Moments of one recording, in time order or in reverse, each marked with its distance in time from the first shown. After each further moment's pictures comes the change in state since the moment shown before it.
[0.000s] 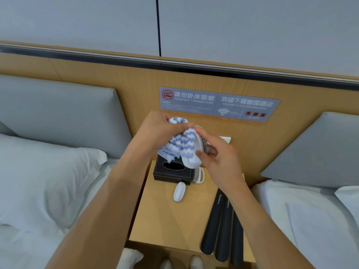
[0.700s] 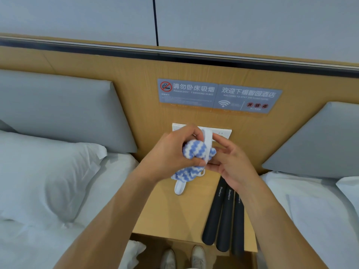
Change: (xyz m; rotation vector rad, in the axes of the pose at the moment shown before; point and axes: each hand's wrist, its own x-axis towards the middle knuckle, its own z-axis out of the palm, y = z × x) left_hand -0.036 -0.031 0.033 0.092 -0.220 0.524; right_hand -0.004 0.031 -0.017 0.735 -0.126 0.480
